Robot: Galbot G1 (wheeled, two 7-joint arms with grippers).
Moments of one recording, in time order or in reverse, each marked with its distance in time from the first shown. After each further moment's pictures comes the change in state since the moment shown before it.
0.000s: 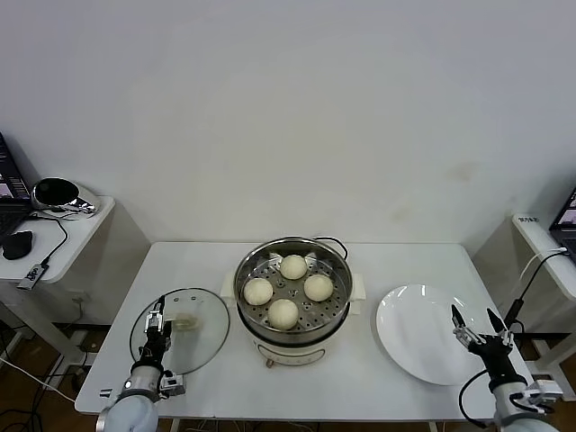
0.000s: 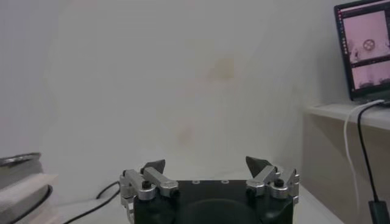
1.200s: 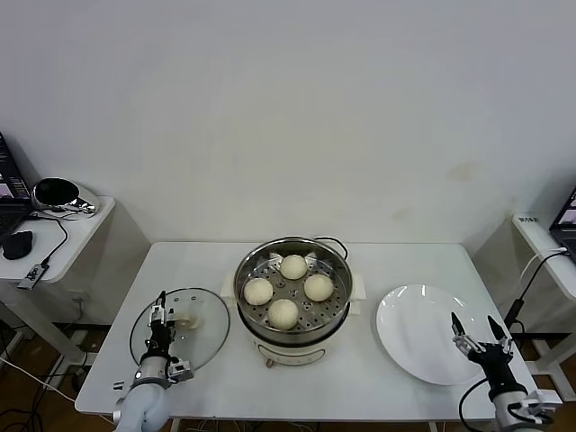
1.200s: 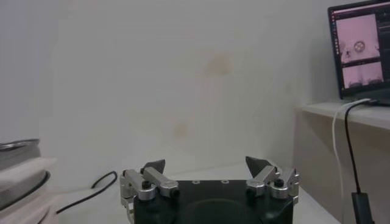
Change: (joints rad) left arm -0.104 -0.067 0.011 0.144 -0.057 0.017 -0.082; right arm -0.034 0.019 0.005 0.010 -0.033 0.019 -0.002
